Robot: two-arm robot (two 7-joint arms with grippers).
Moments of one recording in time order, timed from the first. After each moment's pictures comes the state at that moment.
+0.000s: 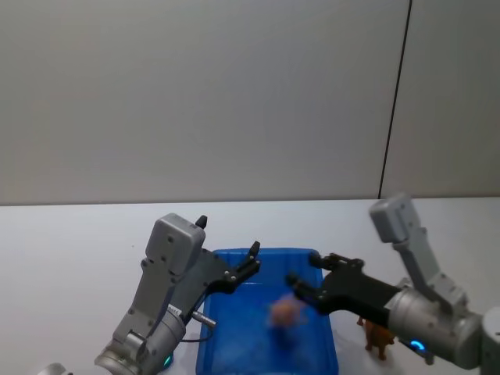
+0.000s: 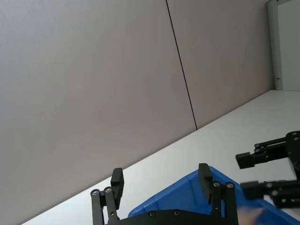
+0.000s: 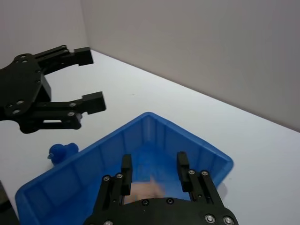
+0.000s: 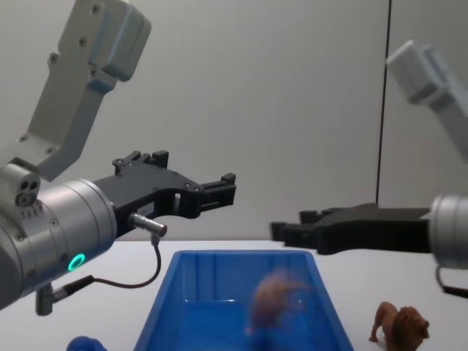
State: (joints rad) left arm -0.24 0.38 0.45 -1.63 -0.20 0.01 -0.01; right arm 0.32 0.21 -0.31 -1.48 0.18 0.29 0.54
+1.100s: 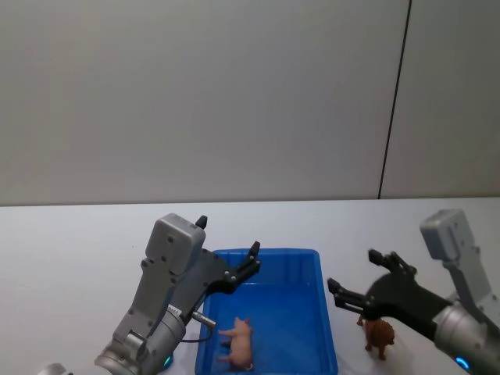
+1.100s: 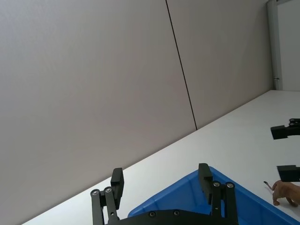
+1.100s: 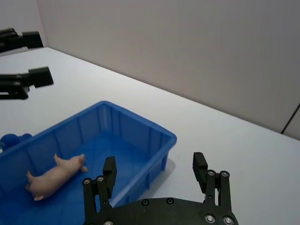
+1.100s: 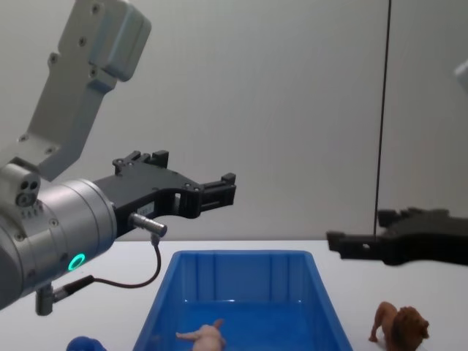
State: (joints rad) left arm -0.24 0.38 0.45 -1.63 -0.20 0.01 -0.01; right arm 0.21 0.31 -0.27 -1.55 0.21 0.21 0.42
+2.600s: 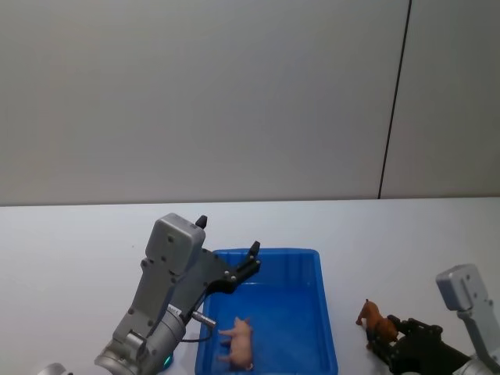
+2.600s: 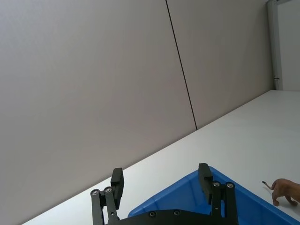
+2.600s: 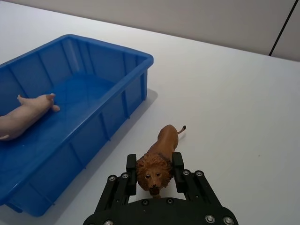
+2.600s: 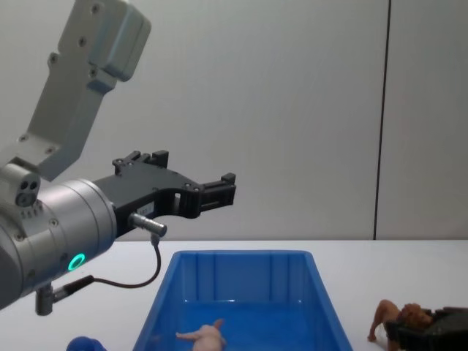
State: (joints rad) left arm -0.24 0.38 0.45 -1.63 -0.20 0.01 -0.01; right arm 0.11 0.35 -0.27 -1.51 0.26 0.27 0.32
